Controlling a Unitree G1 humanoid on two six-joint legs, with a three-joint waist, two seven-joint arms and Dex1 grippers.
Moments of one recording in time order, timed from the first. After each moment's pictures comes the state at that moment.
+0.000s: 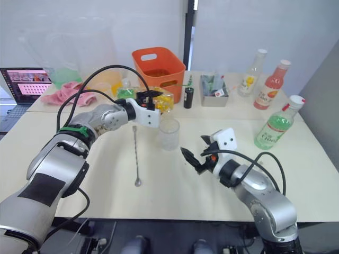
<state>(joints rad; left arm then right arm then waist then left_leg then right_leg) -1.37 0.43 -0.49 1.33 0.74 -0.83 -0.10 -0.22 -0.46 -0.05 -0.61 0.58 0.73 0.33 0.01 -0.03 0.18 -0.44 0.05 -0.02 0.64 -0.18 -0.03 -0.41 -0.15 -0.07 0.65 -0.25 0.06</state>
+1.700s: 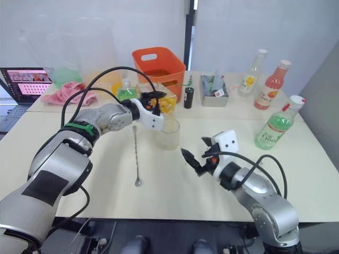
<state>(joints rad) -1.42 0.40 -0.61 1.35 0.87 -0.77 0.06 -0.19 -0.46 -0.06 -0.63 0.61 0.73 0.30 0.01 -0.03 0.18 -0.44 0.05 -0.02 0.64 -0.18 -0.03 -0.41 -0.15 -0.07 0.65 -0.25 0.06</state>
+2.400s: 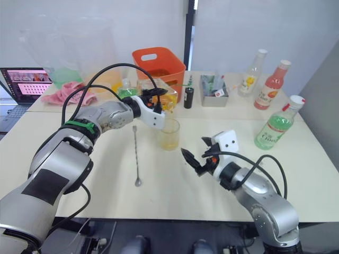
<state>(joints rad) -1.44 0.40 -0.61 1.35 0.88 -0.76 0.07 -0.19 -0.46 -0.06 -0.64 0.61 0.73 0.30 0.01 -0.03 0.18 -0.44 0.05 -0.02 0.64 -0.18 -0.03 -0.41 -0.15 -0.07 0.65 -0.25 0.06</state>
